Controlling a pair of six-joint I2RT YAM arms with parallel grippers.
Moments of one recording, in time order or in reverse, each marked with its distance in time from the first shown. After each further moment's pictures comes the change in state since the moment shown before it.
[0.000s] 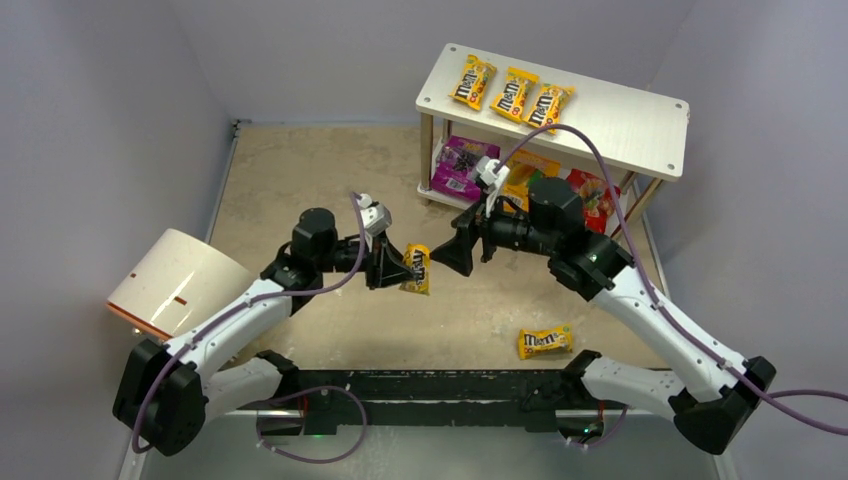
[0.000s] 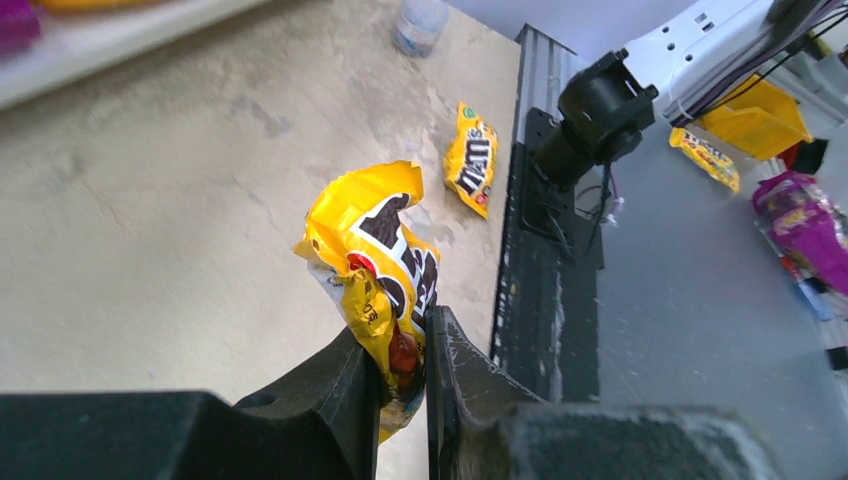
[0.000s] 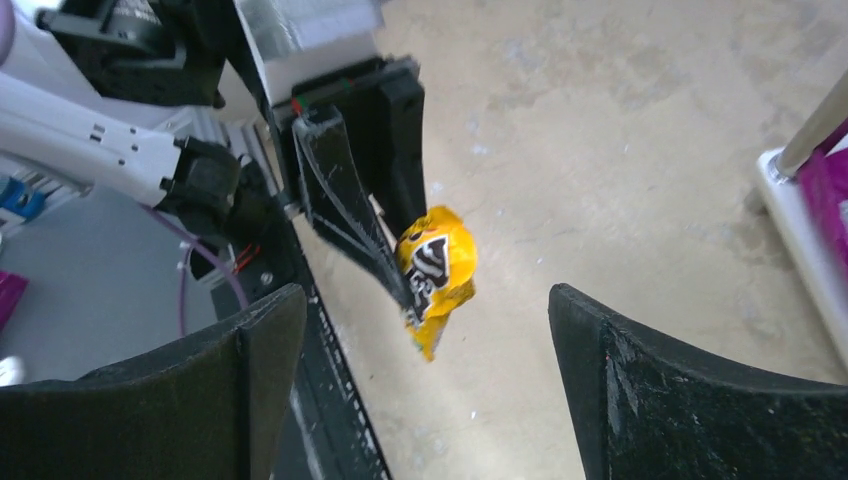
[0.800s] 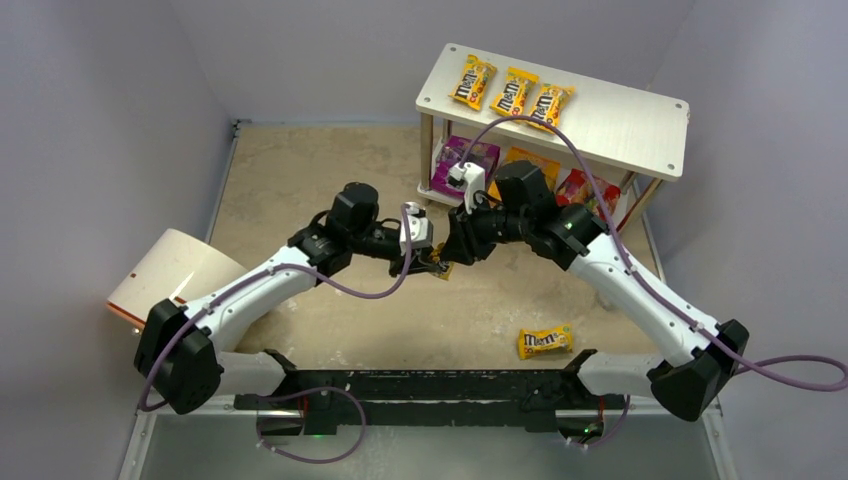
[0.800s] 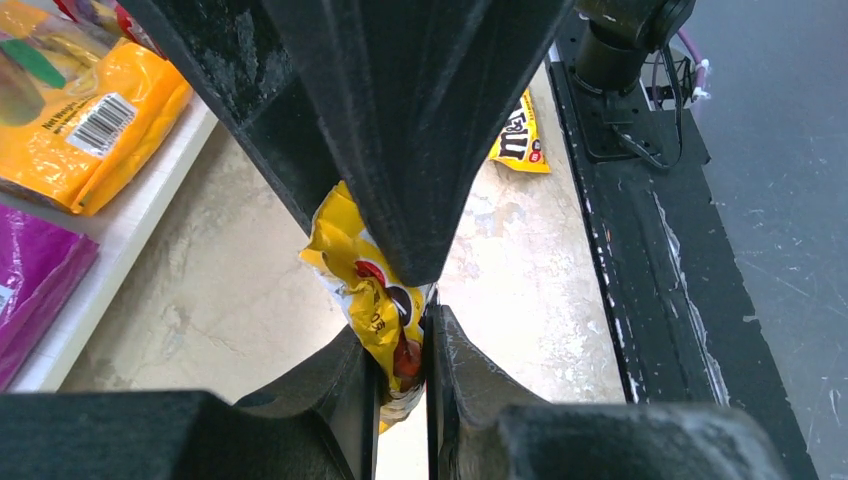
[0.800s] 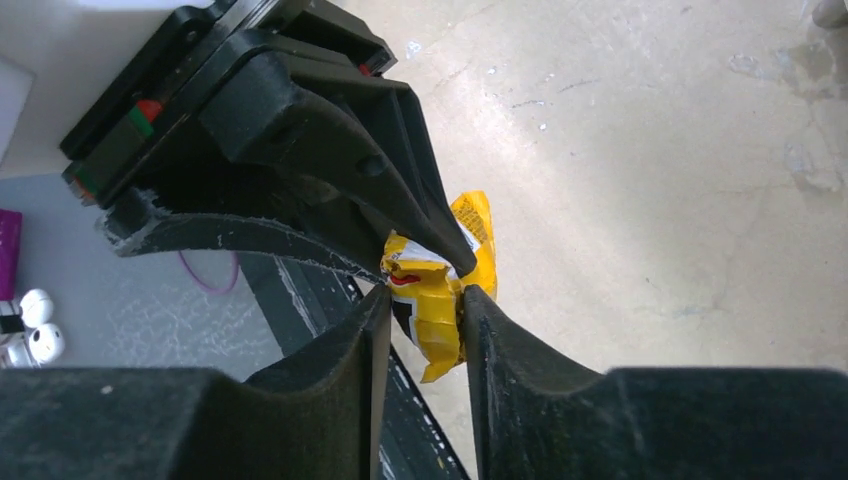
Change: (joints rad) left arm -0.150 0.221 0.338 -0.293 -0.017 0.635; right arm 0.000 0.219 0.206 -0.394 -0.002 -0.045
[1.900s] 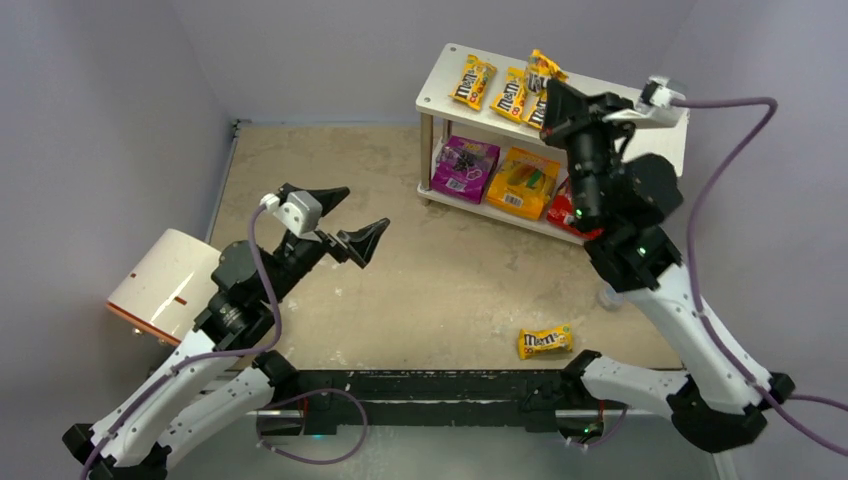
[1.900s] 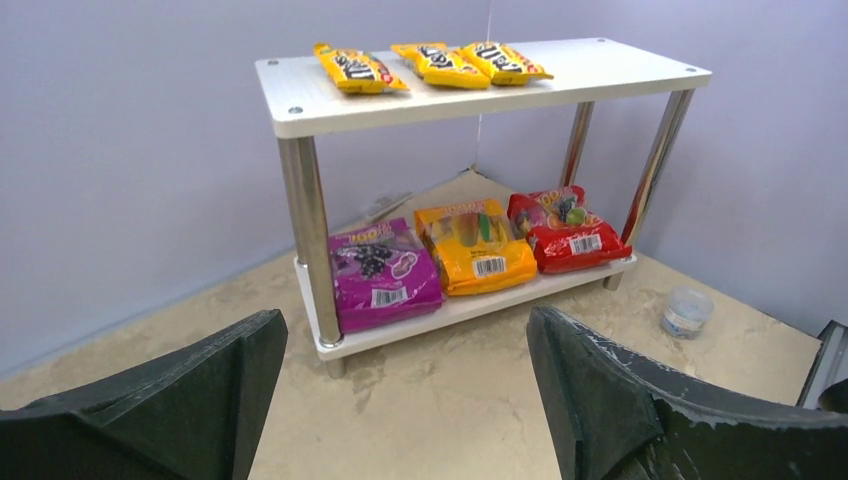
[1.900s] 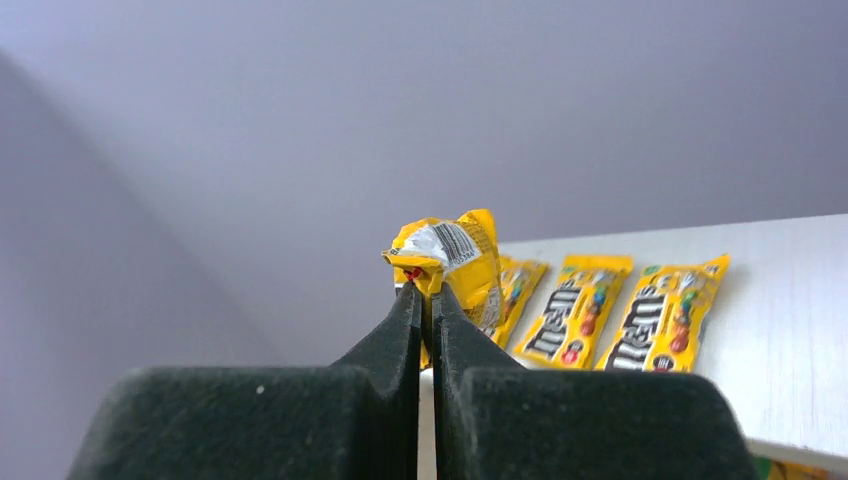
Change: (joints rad) left arm -0.021 -0.637 -0.161 0.209 -0.840 -0.448; right arm -0.004 -0.227 0.126 0.716 0.998 0.182
